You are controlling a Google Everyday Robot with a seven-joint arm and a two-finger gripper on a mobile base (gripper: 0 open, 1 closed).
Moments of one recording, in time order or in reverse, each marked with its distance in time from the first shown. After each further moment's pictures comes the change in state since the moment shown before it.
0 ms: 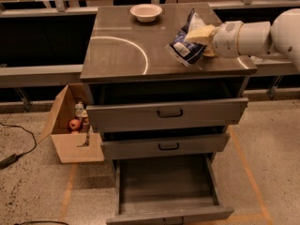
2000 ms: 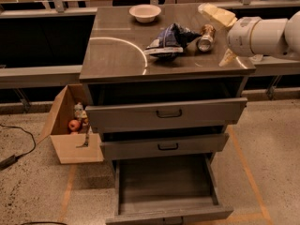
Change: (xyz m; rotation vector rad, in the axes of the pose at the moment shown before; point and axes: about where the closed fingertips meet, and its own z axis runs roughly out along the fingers) arm 0.023 0.005 -0.040 -0.115 0.206 0.090
